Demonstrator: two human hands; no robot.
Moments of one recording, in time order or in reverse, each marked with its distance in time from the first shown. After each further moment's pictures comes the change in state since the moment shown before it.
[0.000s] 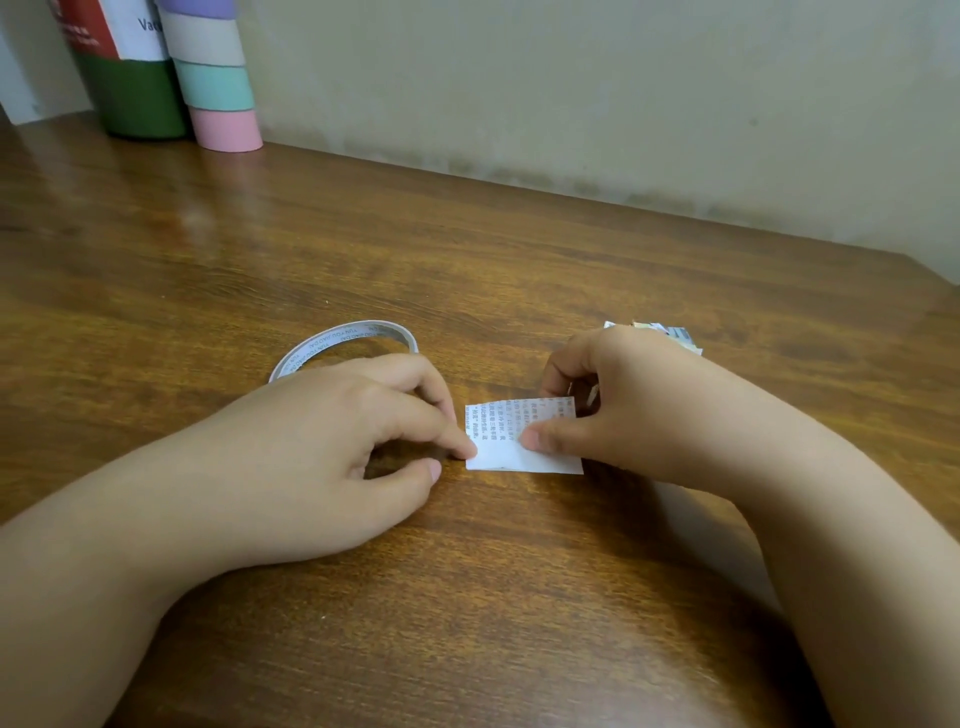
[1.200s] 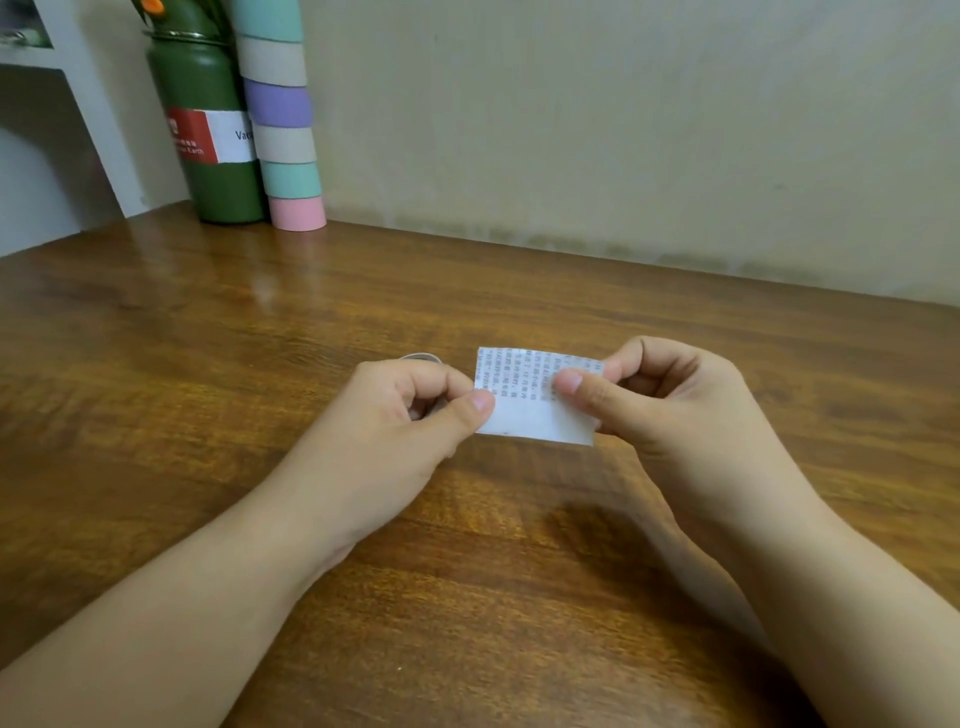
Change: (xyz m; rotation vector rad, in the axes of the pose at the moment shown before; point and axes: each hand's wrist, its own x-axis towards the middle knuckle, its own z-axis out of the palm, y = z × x) left_hand 0.017 0.012 -0.010 -0.701 0.435 -0.295; right_hand 0.004 -0.023 0.010 1.174 0.432 -0.044
